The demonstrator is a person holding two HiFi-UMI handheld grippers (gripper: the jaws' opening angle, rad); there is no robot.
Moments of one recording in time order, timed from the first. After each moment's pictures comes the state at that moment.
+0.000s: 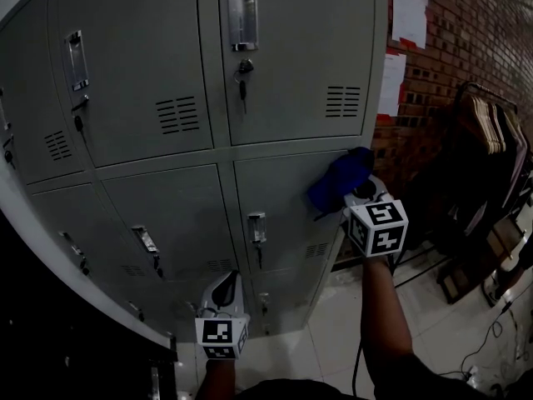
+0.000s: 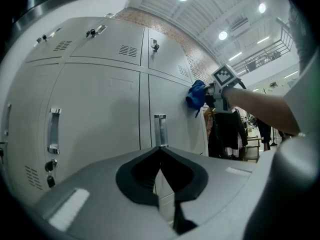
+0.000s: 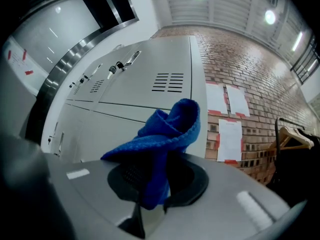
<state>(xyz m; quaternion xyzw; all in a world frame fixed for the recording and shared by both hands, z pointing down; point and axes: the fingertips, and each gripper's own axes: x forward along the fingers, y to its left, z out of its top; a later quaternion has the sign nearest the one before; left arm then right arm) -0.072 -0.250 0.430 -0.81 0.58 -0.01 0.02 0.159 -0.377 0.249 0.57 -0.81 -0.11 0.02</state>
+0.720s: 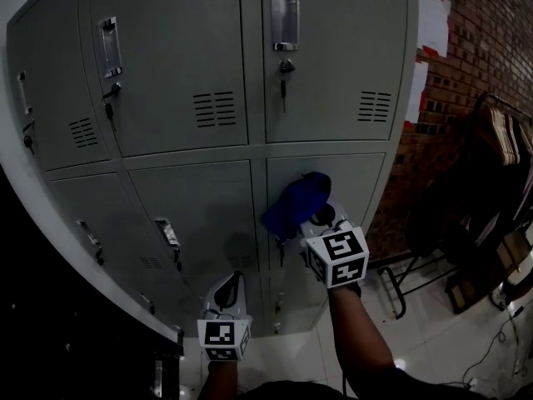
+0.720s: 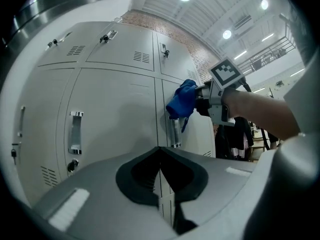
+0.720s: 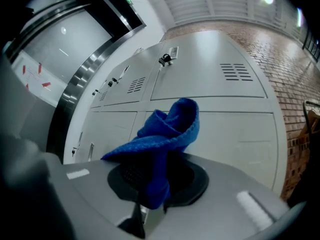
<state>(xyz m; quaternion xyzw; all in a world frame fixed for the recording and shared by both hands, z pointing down) -0.116 -0.235 0.428 -0.79 0.61 -0.01 0.02 0.000 -0.338 0.282 0.47 -0.88 -0.10 0.00</state>
